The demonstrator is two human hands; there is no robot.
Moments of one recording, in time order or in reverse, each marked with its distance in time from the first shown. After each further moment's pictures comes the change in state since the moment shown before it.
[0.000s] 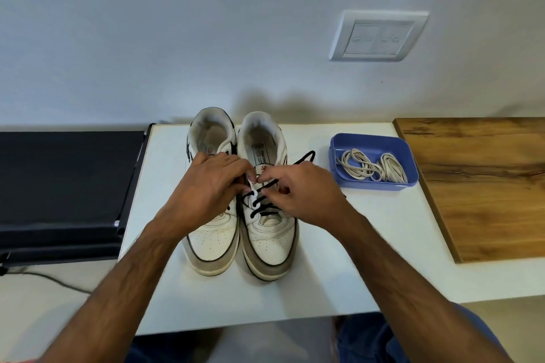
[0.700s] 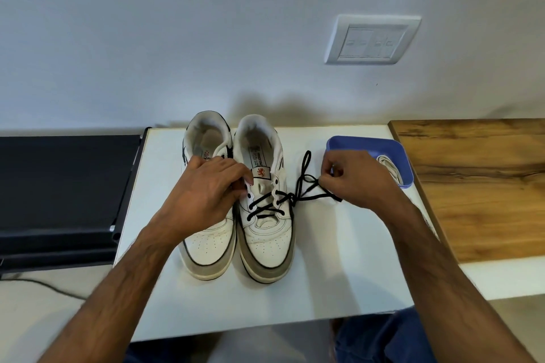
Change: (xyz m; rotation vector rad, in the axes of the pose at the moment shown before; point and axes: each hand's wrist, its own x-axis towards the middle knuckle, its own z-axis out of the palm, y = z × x) left_hand -0.002 0.002 -0.004 0.031 -0.014 -0.011; right_hand -0.014 0.061 -0.048 -0.056 -0.018 0.338
